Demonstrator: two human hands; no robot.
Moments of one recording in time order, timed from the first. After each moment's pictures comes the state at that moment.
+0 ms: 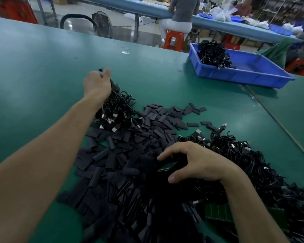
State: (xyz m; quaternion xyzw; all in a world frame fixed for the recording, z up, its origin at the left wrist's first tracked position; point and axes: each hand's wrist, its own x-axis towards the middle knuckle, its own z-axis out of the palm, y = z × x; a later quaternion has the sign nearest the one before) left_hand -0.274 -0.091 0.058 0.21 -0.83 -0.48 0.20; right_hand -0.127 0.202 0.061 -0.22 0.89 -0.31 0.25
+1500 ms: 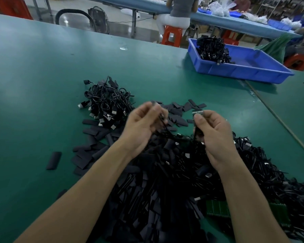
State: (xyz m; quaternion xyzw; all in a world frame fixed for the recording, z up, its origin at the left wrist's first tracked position) left_hand -0.158 0.014 0.028 -0.10 -0.44 -0.89 -0.06; right_hand -0.142 0.202 0.049 0.03 0.72 -0.68 -0.09
